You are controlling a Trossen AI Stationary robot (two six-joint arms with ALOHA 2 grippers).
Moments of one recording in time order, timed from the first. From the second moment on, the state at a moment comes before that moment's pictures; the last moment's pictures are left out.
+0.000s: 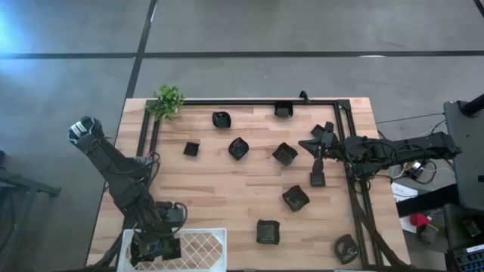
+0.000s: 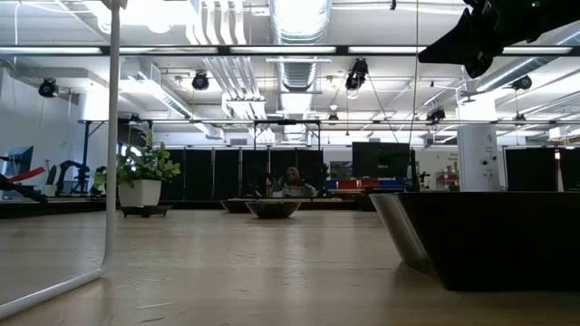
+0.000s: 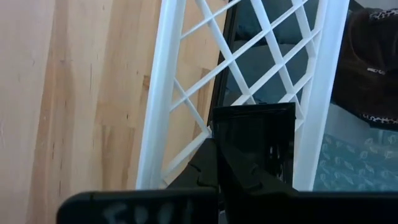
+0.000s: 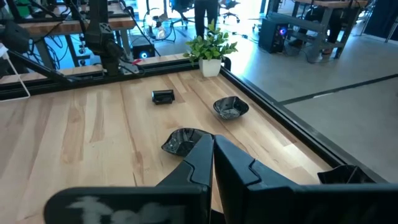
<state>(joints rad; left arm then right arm) -0.85 1.26 1.03 -0.69 0.10 -1.14 0.12 0.61 0.47 -0.12 0.47 0.16</state>
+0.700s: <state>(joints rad) -0.83 1.25 1.03 -0.69 0.11 -1.02 0.12 0.61 0.47 -0.12 0.47 0.19</state>
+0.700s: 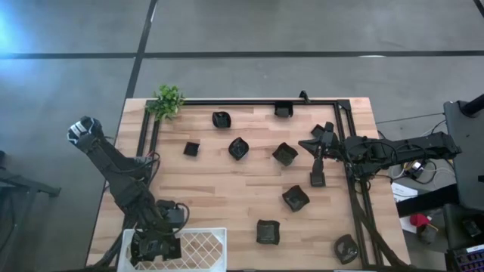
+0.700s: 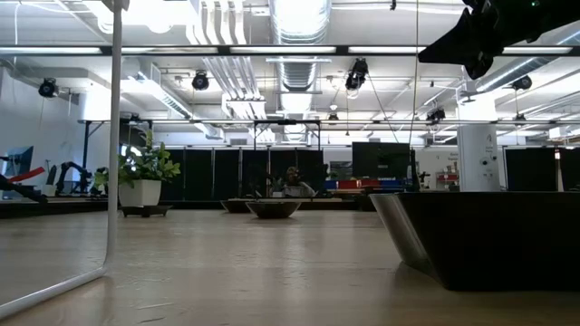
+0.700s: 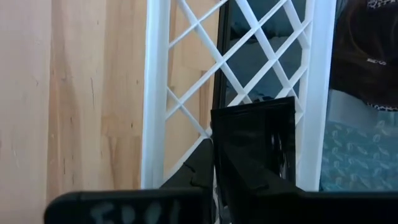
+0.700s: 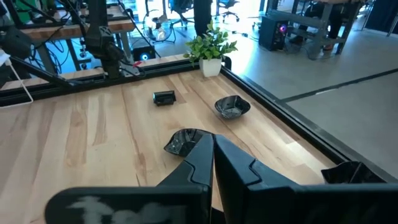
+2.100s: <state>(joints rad) -0.81 1.22 1.04 -0.69 0.12 -0.92 0.12 0.61 0.47 -0.12 0.47 0.19</state>
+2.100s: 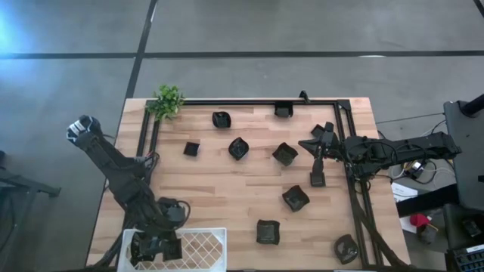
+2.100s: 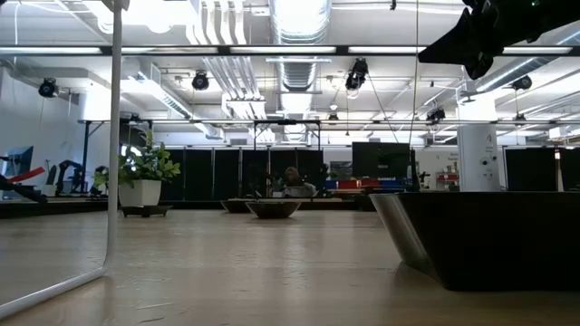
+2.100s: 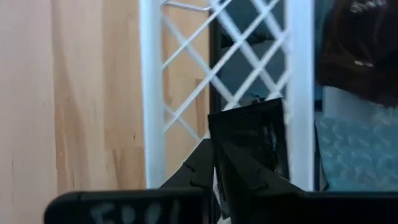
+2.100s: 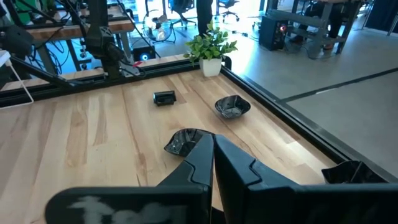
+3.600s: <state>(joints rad) -0.78 1.26 1.07 -0.83 -1.29 -0.91 -0.02 0.76 0.47 -0.16 0.46 0.40</state>
